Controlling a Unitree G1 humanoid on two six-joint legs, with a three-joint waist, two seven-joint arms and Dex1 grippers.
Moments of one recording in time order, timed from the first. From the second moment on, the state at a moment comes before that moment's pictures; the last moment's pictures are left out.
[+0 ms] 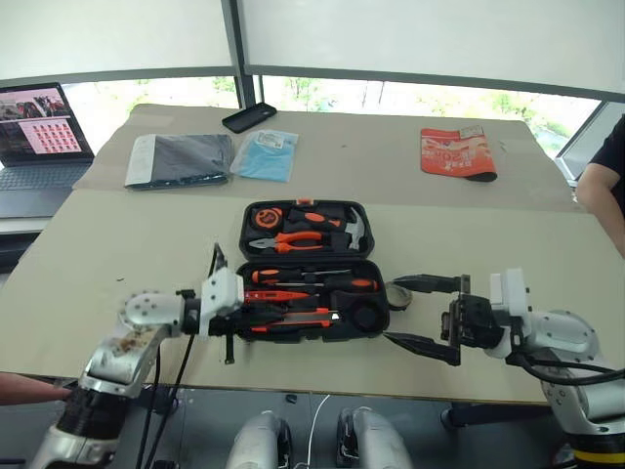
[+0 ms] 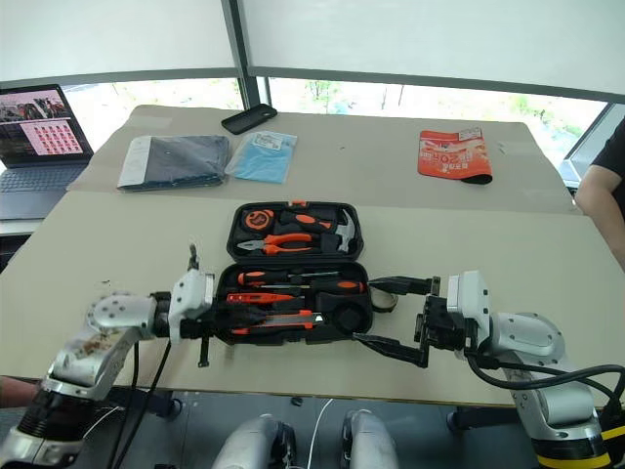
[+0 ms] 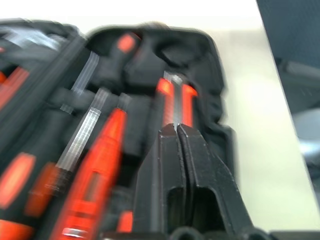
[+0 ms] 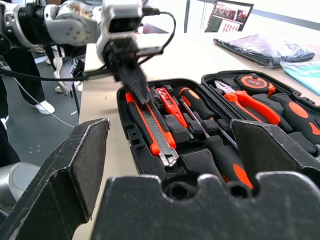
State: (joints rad) left arm -0.18 0.67 -0.13 -0.16 -0.29 0.17 -1.20; right arm -0.01 -0.68 -0.12 -0.36 0.61 0.16 1.16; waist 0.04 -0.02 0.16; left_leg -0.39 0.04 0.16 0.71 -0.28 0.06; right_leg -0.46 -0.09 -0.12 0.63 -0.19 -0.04
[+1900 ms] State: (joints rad) left arm -0.26 0.56 -0.18 0.03 -0.19 -0.04 -1.08; right arm -0.03 -0.71 -0.11 -0.33 0.60 0.17 1.17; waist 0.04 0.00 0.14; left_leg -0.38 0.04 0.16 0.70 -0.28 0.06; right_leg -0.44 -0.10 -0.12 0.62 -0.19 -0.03
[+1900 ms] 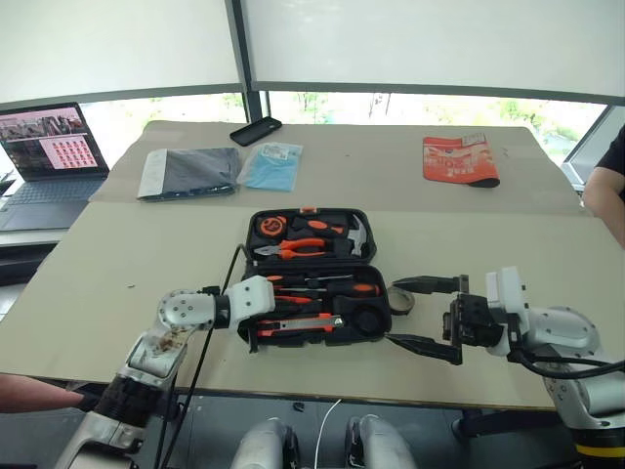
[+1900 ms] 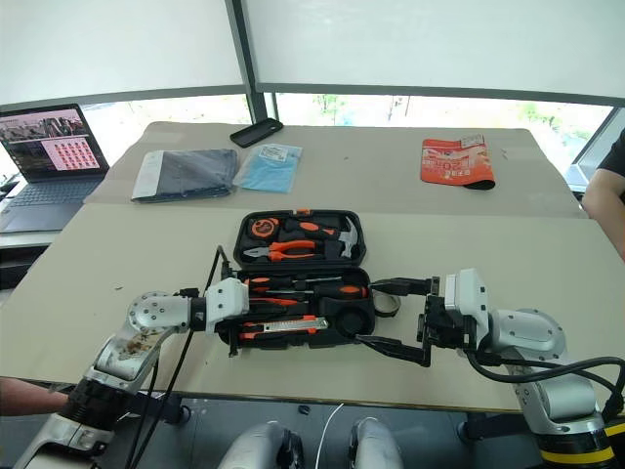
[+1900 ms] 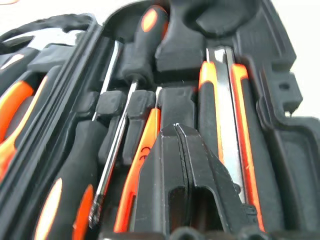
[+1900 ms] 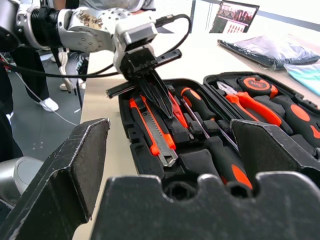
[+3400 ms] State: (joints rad) left arm -0.29 0.56 -0.23 0.02 -0.20 0.08 -1.13; right arm -0.06 -0.69 -0.10 -0.28 0.57 0.16 1.16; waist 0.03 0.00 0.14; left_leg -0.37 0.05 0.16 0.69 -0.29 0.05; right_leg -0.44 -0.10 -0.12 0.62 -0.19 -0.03
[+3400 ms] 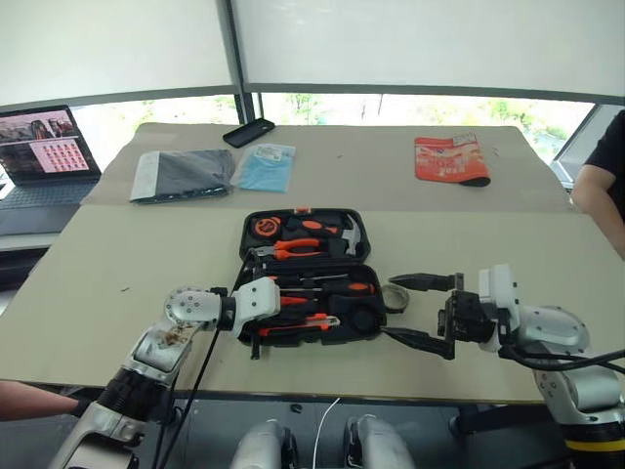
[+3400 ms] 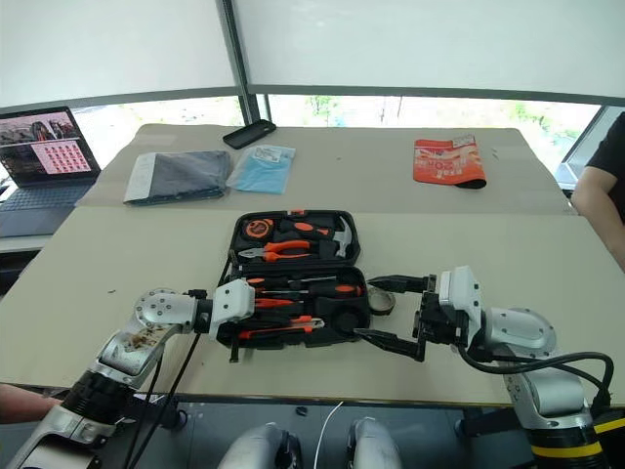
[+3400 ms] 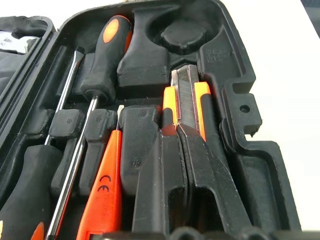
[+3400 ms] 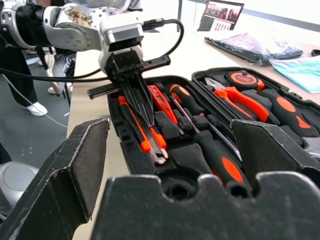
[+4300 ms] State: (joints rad) left arm 0.11 0.70 0.26 -0.14 -0.67 0.05 -1.45; right arm 0.09 -0.88 -0.23 -0.04 0.32 -0.19 1.27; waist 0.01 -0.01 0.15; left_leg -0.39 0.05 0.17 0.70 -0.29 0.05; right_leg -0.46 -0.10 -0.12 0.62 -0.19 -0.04
